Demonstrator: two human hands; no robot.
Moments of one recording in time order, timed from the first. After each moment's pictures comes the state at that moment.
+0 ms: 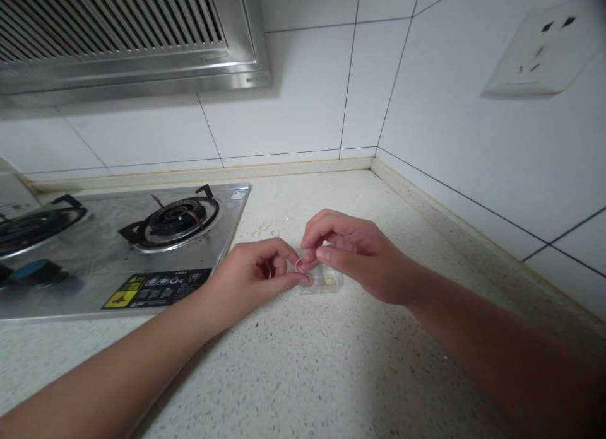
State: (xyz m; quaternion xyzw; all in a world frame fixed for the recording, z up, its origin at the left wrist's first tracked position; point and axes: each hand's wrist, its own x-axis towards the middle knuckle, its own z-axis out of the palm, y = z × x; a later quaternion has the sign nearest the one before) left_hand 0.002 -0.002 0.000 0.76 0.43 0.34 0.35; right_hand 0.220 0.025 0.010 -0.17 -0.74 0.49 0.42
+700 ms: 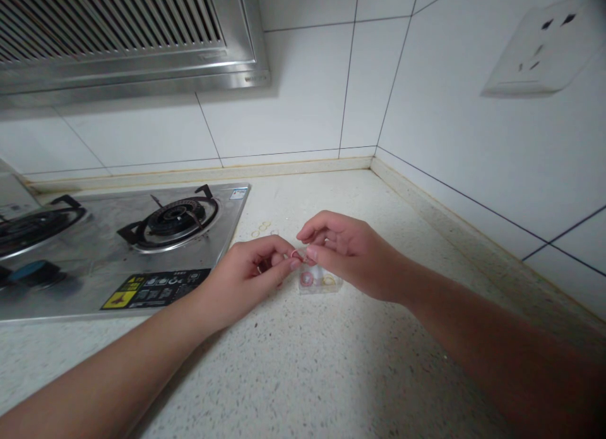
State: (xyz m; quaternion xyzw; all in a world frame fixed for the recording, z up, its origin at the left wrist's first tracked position) left_hand -0.001 -0.001 -0.003 0.77 0.40 0.36 0.35; right_hand 0.214 0.027 0.006 -0.27 -0.74 0.47 0.39
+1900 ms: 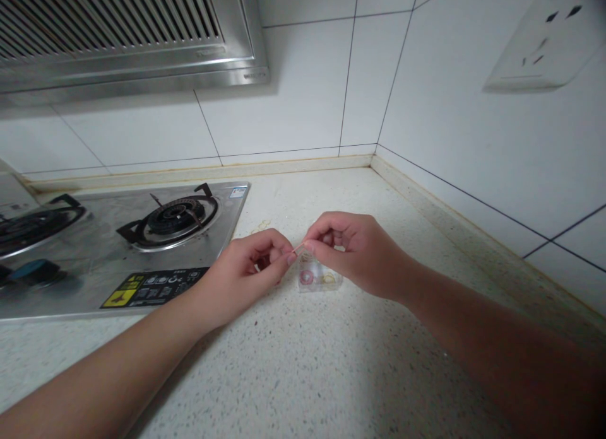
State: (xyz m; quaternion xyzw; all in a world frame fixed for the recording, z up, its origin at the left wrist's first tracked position) left_hand -0.002 -0.002 0.000 0.77 0.41 0.36 0.34; right_hand 0.215 0.026 0.009 -0.33 -0.77 0.36 0.41
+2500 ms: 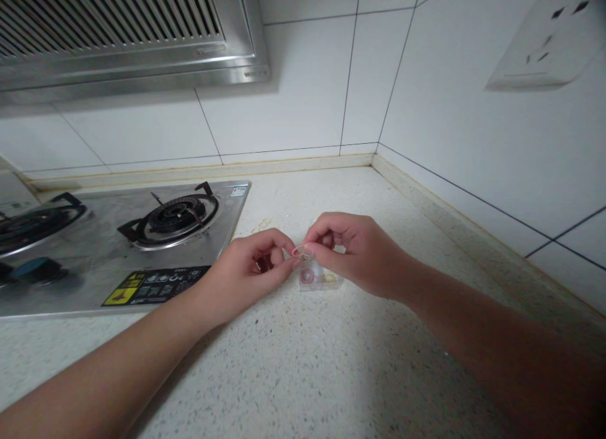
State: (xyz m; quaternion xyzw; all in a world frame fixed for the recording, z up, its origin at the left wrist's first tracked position) left_hand -0.001 -0.001 0.001 0.77 0.41 0.35 0.34; right_hand 0.216 0.027 0.009 -0.32 -0.79 0.34 0.39
